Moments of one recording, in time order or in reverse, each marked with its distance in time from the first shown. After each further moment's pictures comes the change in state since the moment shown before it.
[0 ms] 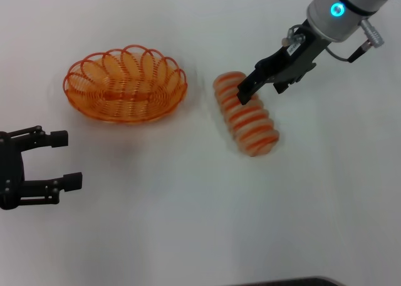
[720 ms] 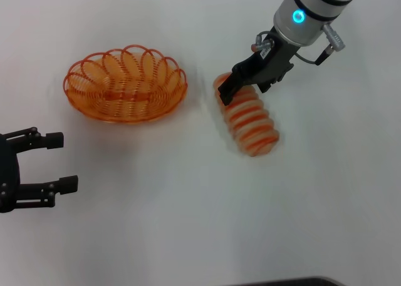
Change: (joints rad) left arm 0.011 0.001 0.000 0.016 0.003 0.000 0.030; right arm 0.109 0.012 -0.085 0.181 -0.011 0.164 0.087
